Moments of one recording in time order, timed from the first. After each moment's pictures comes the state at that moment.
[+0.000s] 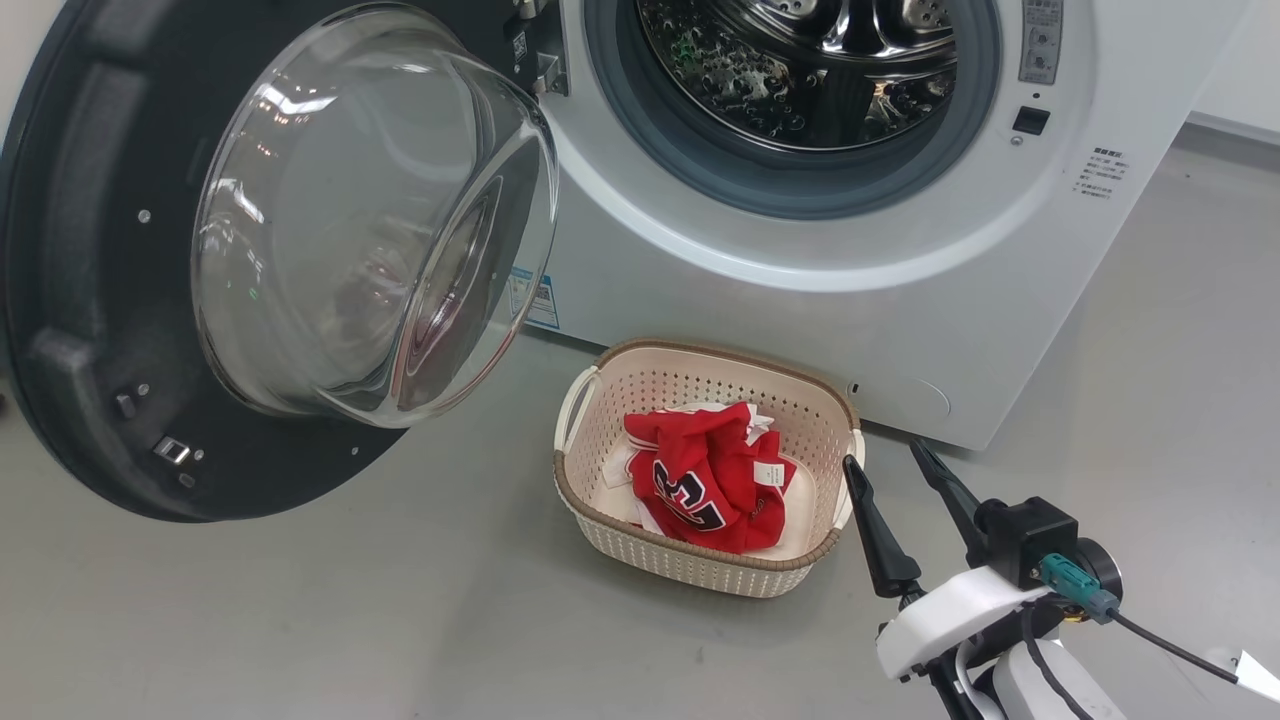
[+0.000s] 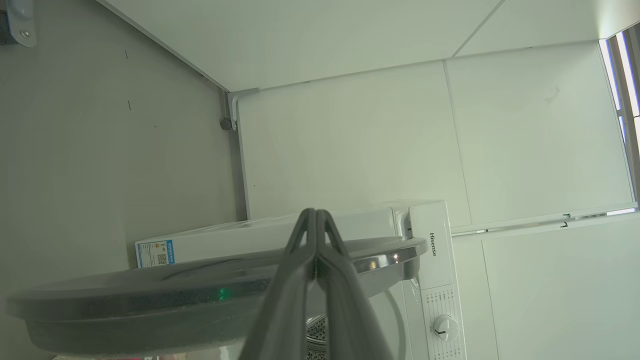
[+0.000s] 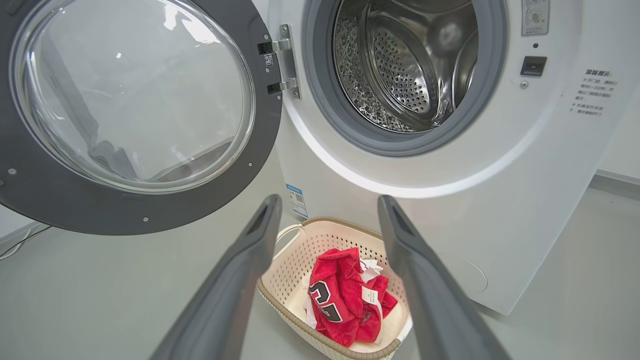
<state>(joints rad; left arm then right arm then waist) -0.31 0.38 0.35 0.27 -1.79 0.11 0.30 -0.12 -0.05 0.29 0.36 0.29 0.07 -0.26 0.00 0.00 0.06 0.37</state>
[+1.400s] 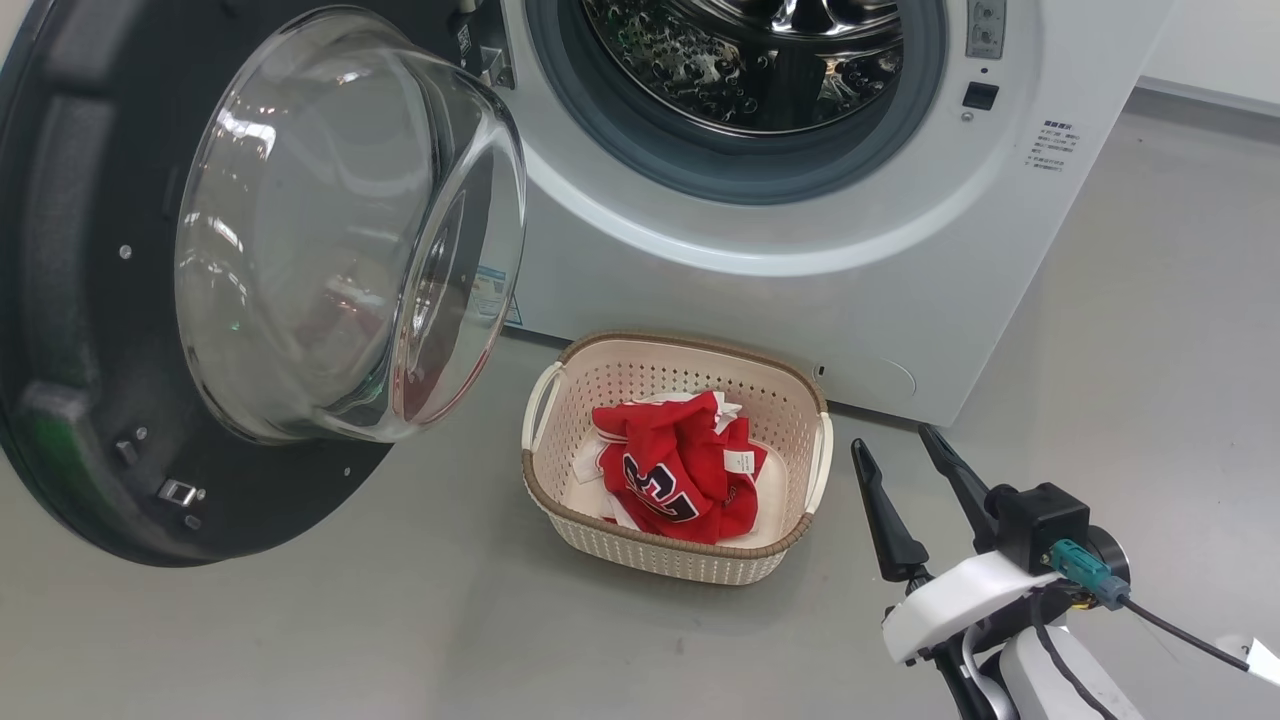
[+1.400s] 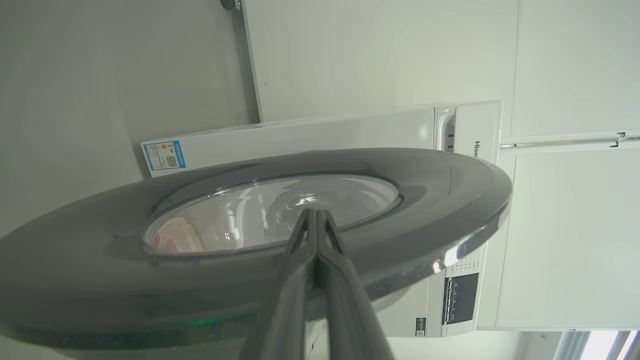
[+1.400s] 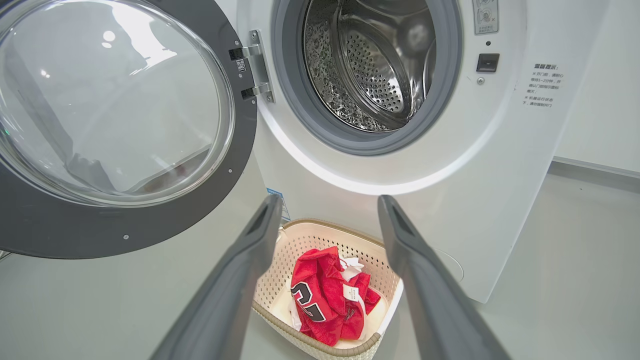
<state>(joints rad) -0.36 0.40 0.22 0.41 -1.81 0.06 0.55 -0.14 -0.05 0.27 0.36 0.30 0.08 -0.26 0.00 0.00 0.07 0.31</state>
